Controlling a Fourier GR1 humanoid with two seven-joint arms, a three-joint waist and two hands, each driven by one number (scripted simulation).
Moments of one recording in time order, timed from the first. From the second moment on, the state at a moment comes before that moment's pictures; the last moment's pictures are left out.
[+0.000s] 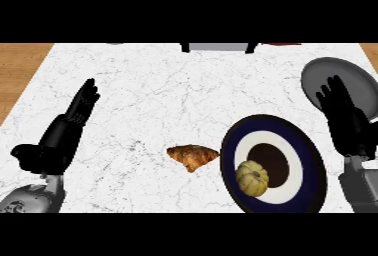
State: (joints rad) left arm -0.14 0.33 -0.13 -1.67 0.07 0.10 0.09; right arm -0.22 -0.38 -0.01 -1.36 -0.44 -0.14 0.01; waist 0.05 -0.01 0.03
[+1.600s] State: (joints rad) left arm 0.07 0.10 -0.04 -1.45 0.23 0.22 0.12; right arm -0.35 -0.23 0.99 -1.71 1.25 -0.05 -0.04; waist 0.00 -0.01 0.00
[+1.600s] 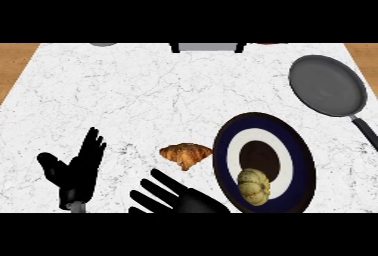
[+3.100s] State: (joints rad) left arm 0.05 0.09 -0.01 -1.43 0.22 0.19 0.11; right arm -0.62 -0.01 1.06 -1.35 1.48 0.54 0.31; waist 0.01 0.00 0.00
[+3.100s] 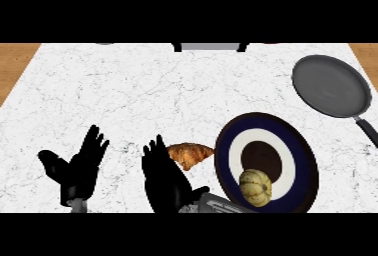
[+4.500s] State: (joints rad) left arm 0.06 0.07 0.00 -1.46 0.20 0.18 0.14; right arm -0.73 0.00 0.99 -1.03 1.53 0.15 0.08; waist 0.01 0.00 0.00
